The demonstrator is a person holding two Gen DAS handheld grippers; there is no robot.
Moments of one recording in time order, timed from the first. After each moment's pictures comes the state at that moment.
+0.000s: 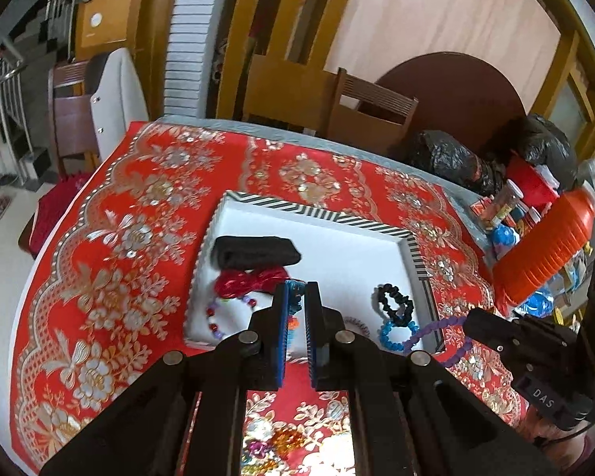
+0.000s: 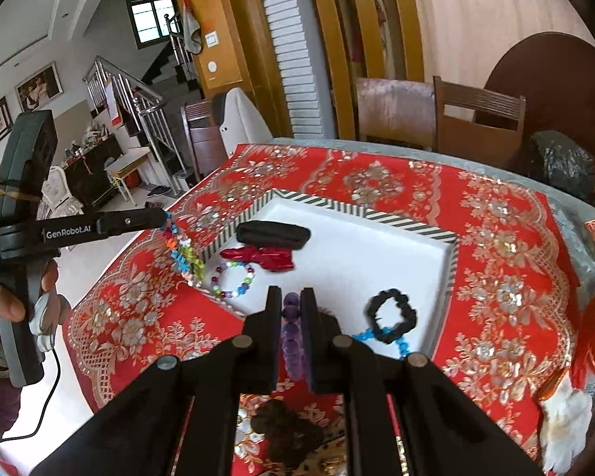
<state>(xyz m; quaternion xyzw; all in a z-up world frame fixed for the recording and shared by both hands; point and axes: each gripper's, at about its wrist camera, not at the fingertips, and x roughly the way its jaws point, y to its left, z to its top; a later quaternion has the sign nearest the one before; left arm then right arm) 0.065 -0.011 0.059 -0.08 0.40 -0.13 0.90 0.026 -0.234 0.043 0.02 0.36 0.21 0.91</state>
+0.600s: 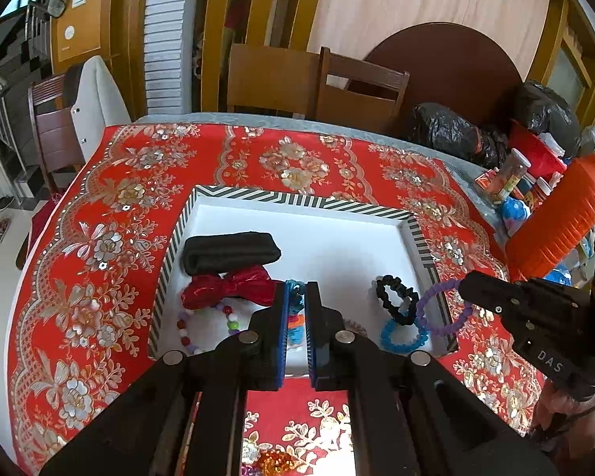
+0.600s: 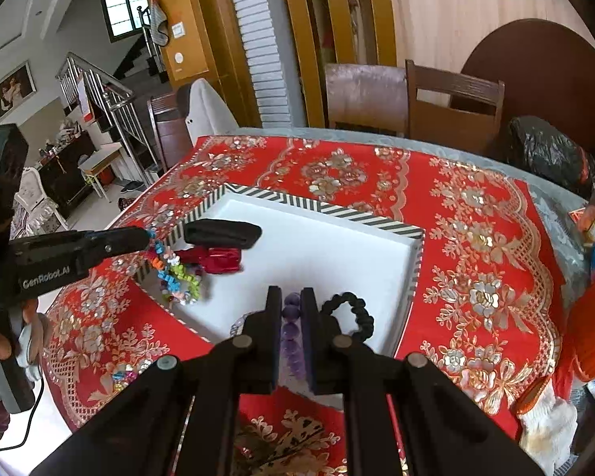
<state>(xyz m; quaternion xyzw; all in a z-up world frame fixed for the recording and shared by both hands) 0.089 -0.054 0.035 -0.04 0.42 -0.14 0.90 0.070 -0.256 0.024 0.01 0.39 0.17 0.90</state>
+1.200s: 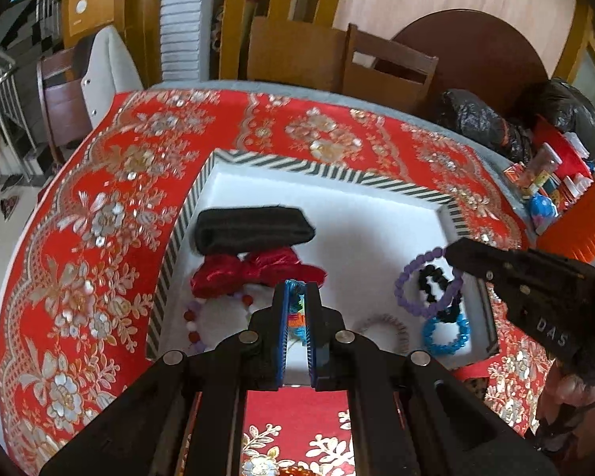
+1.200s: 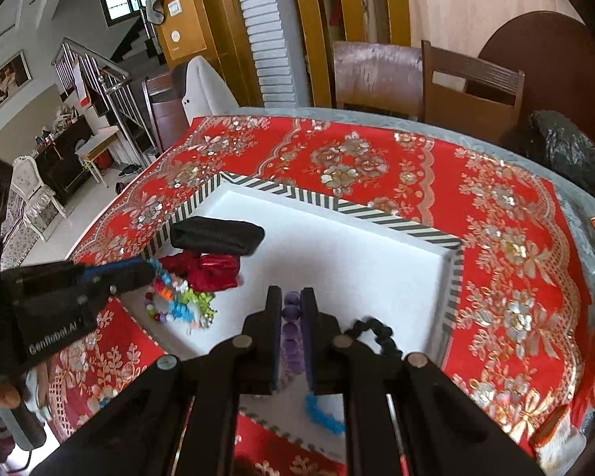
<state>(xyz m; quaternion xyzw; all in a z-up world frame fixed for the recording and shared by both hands) 0.114 -0.040 -0.011 -0.05 0.46 -0.10 0.88 0.129 -0.217 -0.005 0.01 0.43 0.17 0.89</state>
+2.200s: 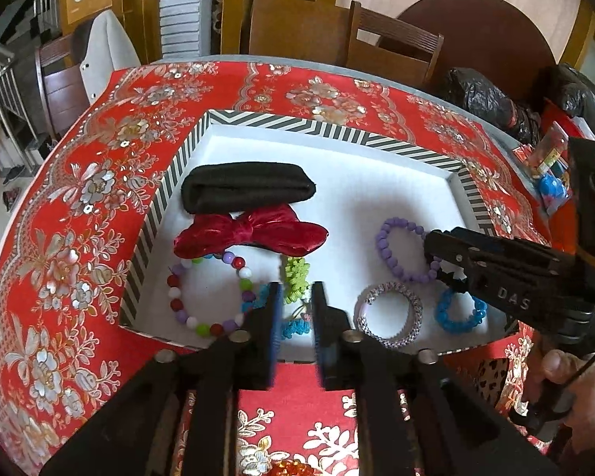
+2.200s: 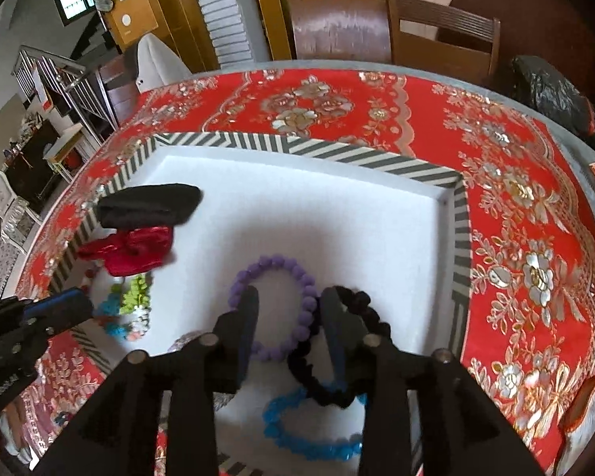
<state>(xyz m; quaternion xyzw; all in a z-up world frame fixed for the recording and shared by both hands) 0.103 -0.053 -0.038 -0.03 0.48 -0.10 0.87 0.150 -0.239 -0.064 0.03 0.48 0.12 0.87</state>
